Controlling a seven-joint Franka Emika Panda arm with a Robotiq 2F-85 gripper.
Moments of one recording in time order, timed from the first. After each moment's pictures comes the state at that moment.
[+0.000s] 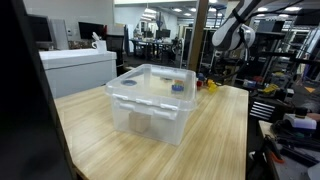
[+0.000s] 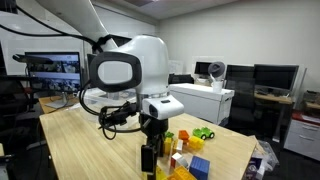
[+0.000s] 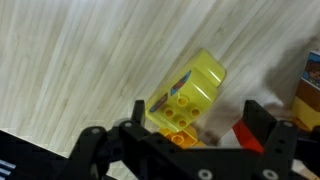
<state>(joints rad) -0.37 0.30 -0.42 -2.25 0.08 2.61 0.32</state>
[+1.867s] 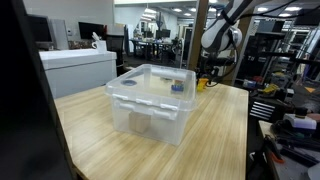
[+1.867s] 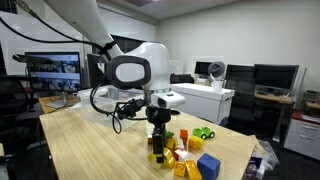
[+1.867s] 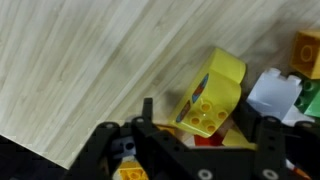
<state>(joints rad) -0.31 0.36 -0.37 -2.17 0.03 2.60 0.35</state>
